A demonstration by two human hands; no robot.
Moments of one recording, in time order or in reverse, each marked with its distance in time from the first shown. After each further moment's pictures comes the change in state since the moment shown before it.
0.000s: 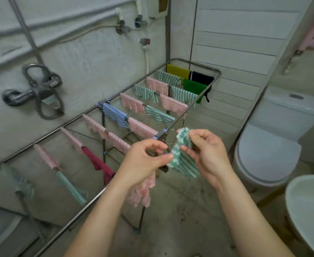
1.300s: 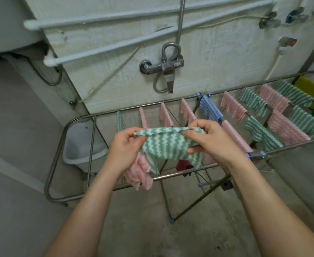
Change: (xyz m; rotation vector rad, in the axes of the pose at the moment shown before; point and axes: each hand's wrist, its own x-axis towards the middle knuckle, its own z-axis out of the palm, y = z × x) left_hand -0.106 -0.034 -0.169 0.105 0.821 -0.176; right_hand 0.026 0.062 0.170 -0.683 -0.921 0.048
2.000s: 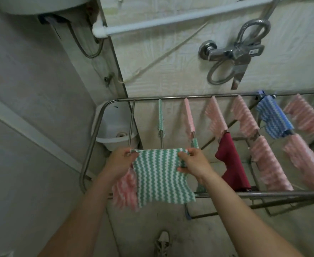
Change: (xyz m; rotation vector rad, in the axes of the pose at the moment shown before) left_hand 0.043 -0.163 -0.131 0.213 0.014 -0.473; right_hand 0.125 0.114 0.178 0.062 -0.089 0.515
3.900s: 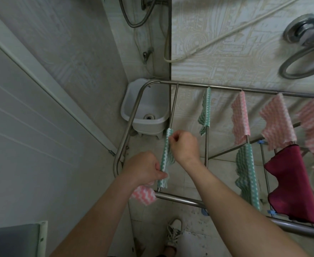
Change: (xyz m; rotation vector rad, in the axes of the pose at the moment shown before) left_hand -0.002 -0.040 -0.029 0.501 -0.176 -0.123; right_hand 0.065 -0.015 0.153 -0.758 0.128 -0.365
